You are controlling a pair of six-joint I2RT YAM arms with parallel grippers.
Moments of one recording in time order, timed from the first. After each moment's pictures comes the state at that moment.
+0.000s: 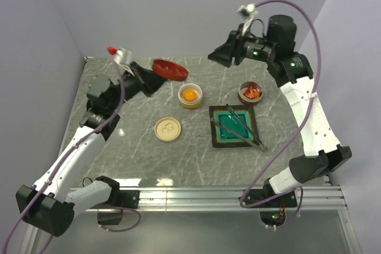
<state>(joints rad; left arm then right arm) -0.40 1.04 0.98 0.26 0.54 -0.51 0.35 1.53 1.92 -0.64 -0.77 0.10</state>
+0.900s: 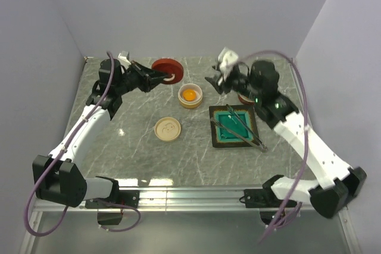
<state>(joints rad) -0.23 1.29 1.11 -0.02 0.55 -1.38 0.53 1.23 1.32 -0.21 -0.35 -0.37</state>
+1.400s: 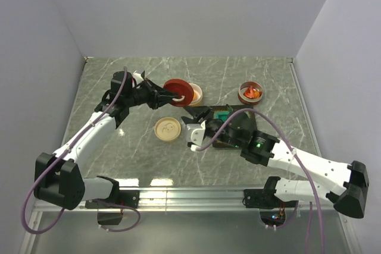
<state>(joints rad) -0.30 1.28 0.95 -0.03 0.70 -1.46 1.03 1.02 0.86 0.12 -0.12 -0.94</state>
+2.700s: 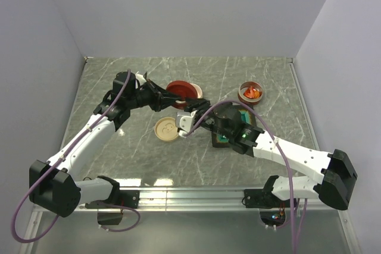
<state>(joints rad) -0.39 1.22 1.00 -0.16 0.60 -1.48 0.95 1.20 0.87 0.20 -0.02 -1.01</state>
